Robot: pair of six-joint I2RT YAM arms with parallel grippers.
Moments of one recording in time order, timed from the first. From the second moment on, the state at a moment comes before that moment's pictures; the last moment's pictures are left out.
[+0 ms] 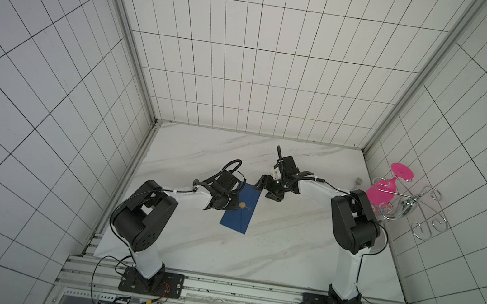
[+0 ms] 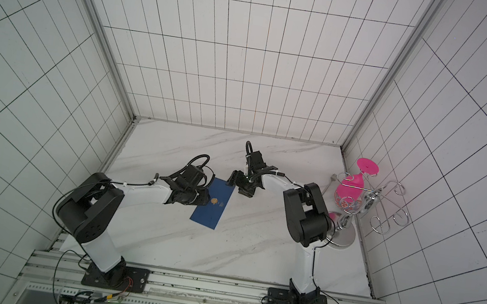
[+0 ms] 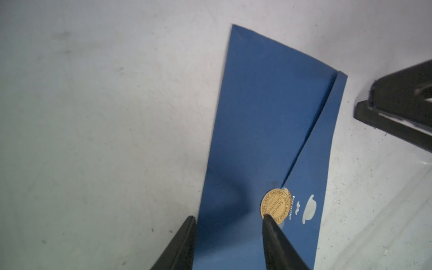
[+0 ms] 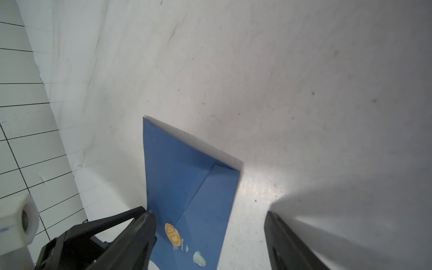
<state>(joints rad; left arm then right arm) -0.57 1.70 0.88 -0.20 0.08 -0.61 0.48 2.01 1.34 -0.39 -0.43 0.69</state>
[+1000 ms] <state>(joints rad) -0.58 1.77 0.88 -0.02 0.15 -0.61 0.47 2.04 1.37 -0.39 -0.44 0.69</state>
